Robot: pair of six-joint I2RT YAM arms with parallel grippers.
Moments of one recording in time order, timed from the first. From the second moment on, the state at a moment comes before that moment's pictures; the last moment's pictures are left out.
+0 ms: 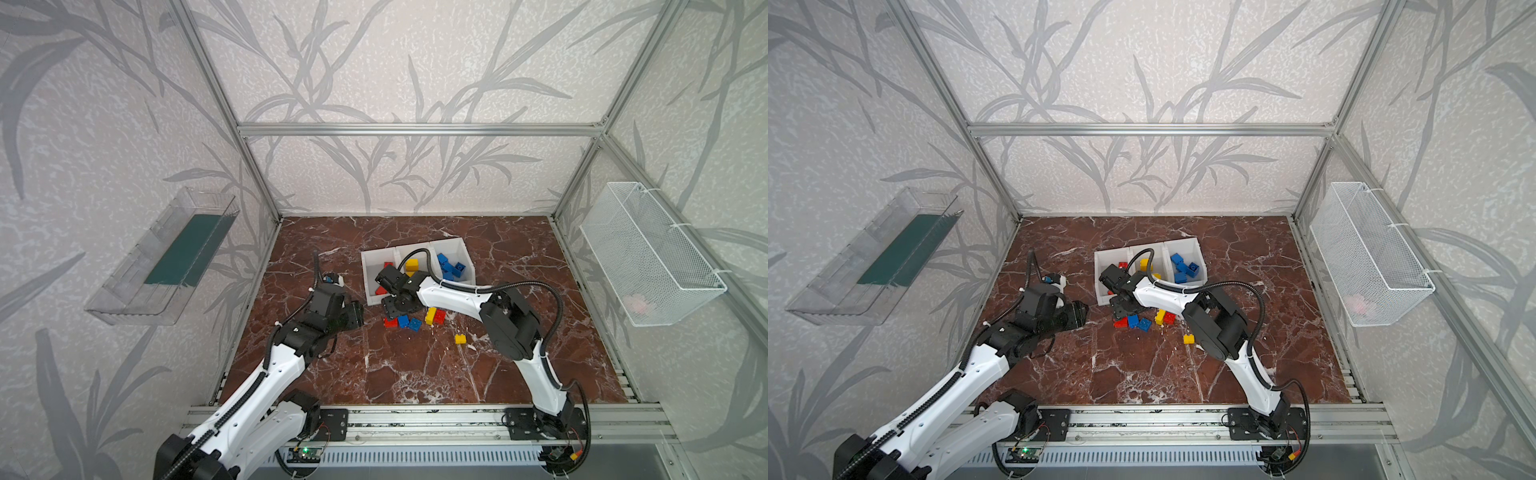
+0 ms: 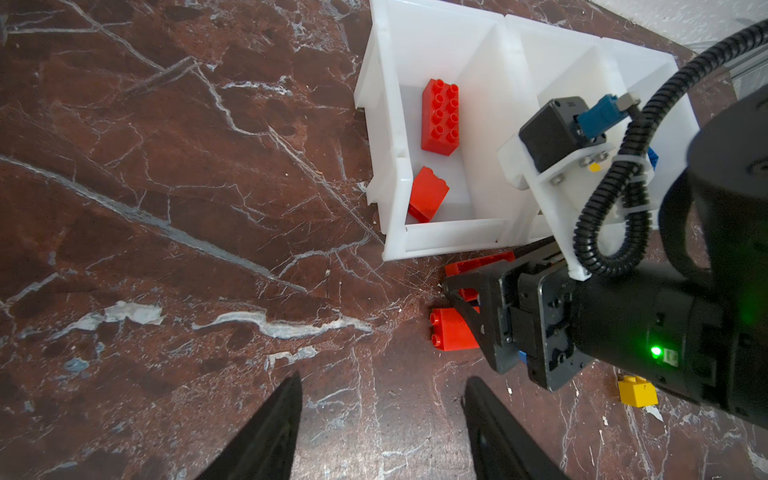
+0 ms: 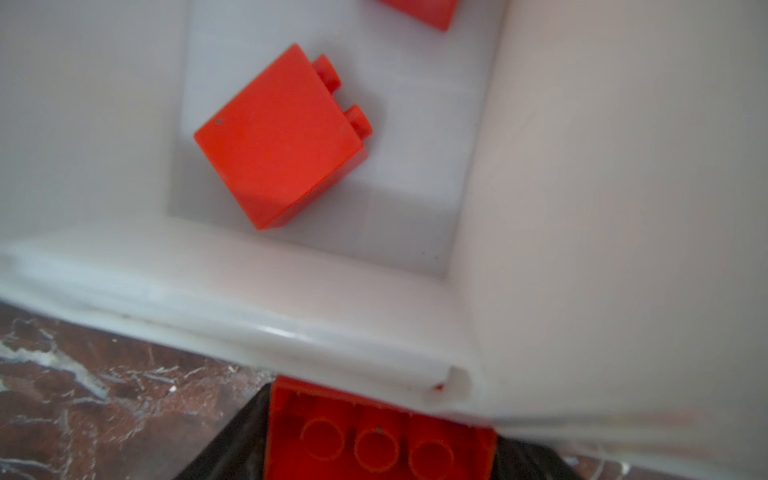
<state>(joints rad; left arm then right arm) -0.39 0.89 0.62 -0.53 -0.06 -0.53 0.91 2.21 1.68 -0.68 0.12 0.53</state>
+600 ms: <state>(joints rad) -0.39 0.89 0.59 -0.53 -0.06 -0.54 0.97 2.03 1.47 -0.65 0.10 0.55</state>
